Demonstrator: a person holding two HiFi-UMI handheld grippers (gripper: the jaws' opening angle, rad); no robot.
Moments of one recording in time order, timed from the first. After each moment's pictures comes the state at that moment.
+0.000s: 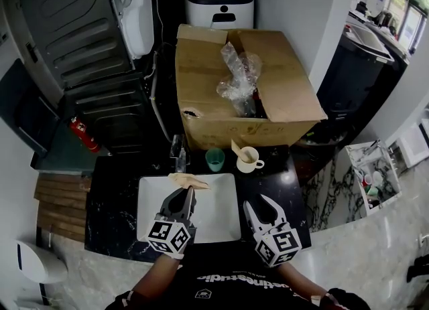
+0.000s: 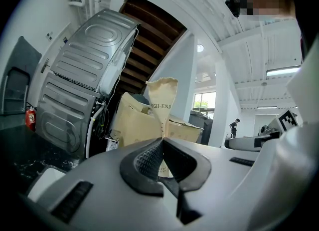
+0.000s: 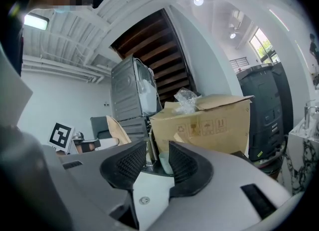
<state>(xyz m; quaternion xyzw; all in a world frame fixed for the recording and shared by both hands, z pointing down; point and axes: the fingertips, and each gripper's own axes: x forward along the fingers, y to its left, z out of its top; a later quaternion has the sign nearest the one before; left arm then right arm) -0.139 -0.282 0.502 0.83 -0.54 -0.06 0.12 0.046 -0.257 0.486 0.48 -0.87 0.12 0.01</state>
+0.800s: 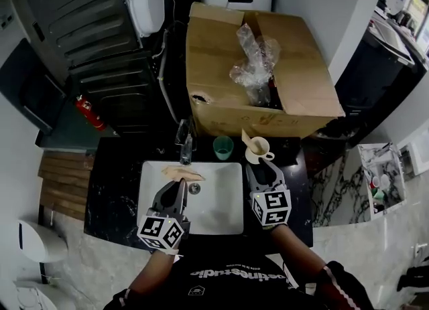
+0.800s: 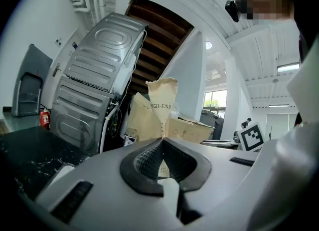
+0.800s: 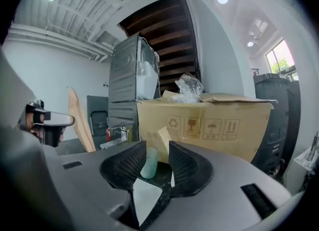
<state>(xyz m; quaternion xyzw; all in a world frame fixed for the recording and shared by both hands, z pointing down) -0.176 -0.279 0.513 0.80 -0.59 -0.05 0.13 0.031 -0.373 0.535 0.48 -0.87 0.06 0.11</state>
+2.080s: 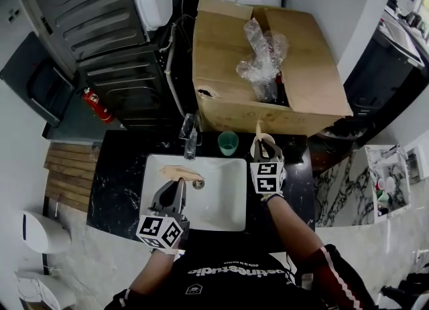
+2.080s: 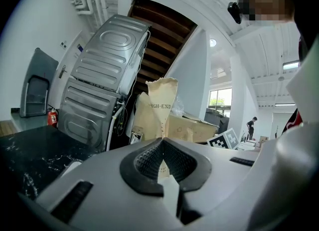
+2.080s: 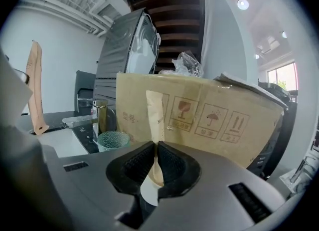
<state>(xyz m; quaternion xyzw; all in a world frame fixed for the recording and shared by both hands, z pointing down) -0.186 -0.264 0.520 0.78 -0.61 -0.05 0.14 0.036 -0.457 0.585 0.52 -0.83 0.02 0.21</state>
